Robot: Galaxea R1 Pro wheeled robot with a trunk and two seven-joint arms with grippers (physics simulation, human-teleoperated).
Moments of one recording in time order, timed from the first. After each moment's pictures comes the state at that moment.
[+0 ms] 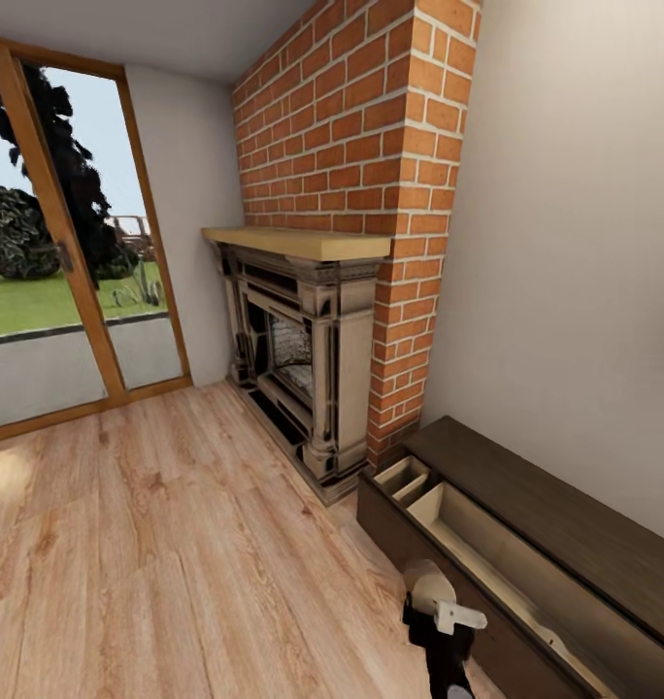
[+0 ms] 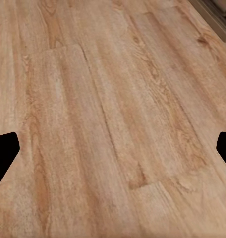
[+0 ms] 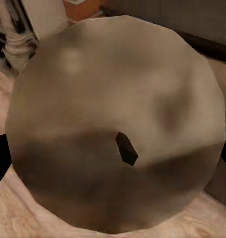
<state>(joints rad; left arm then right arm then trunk) -0.40 0.10 -2.29 -0.38 2.36 -0.88 0.36 -0.48 0.04 1.00 -0.24 -1.03 -0.59 -0.37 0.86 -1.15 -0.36</state>
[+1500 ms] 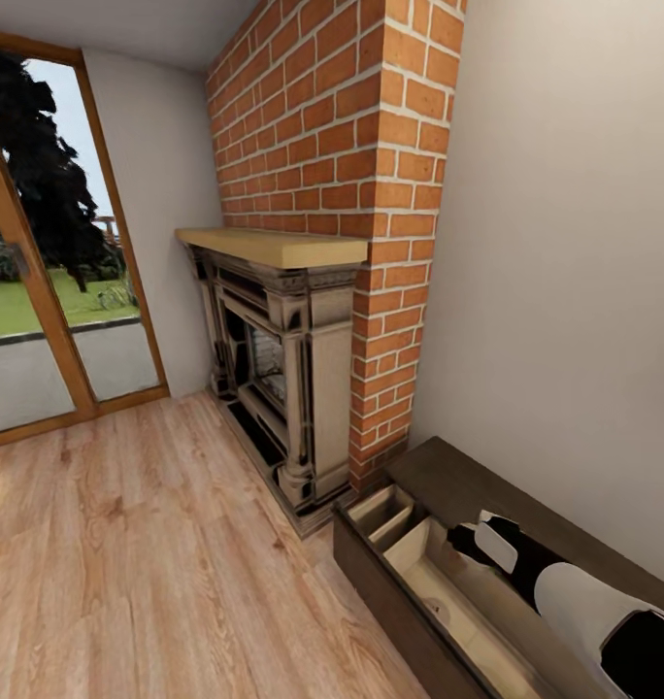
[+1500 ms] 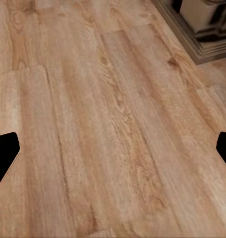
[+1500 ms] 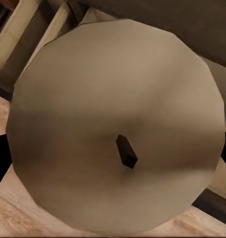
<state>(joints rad) -0.40 0.11 -2.29 -0.38 2.36 -0.89 0.35 -0.84 -0.16 0.67 -0.26 -1.13 0.33 -0.32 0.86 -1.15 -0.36</state>
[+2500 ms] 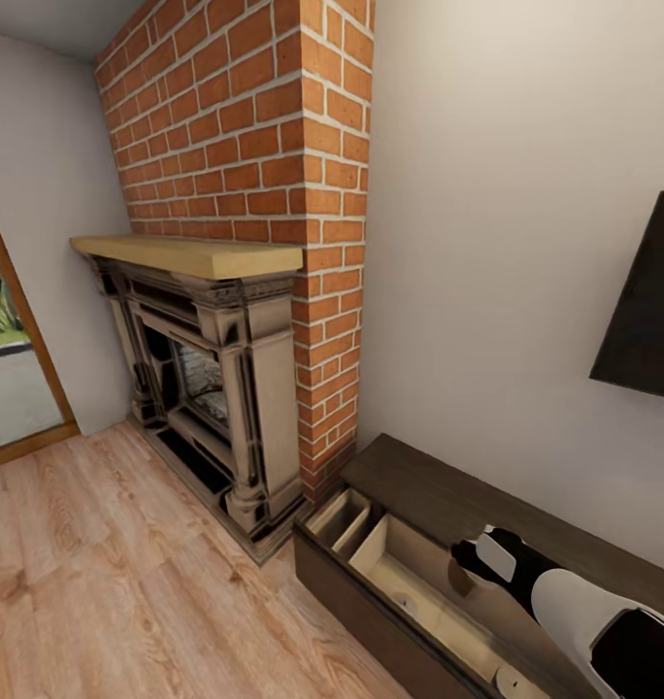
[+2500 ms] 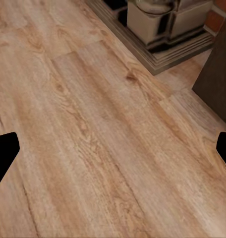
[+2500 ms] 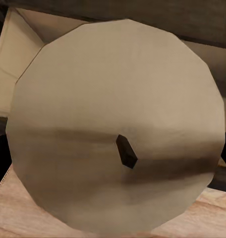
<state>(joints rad) -0.40 0.11 -2.29 -0.38 2.36 -0.89 0.35 -0.84 -0.14 0.67 -0.17 -1.13 0.33 -0.32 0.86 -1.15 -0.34</state>
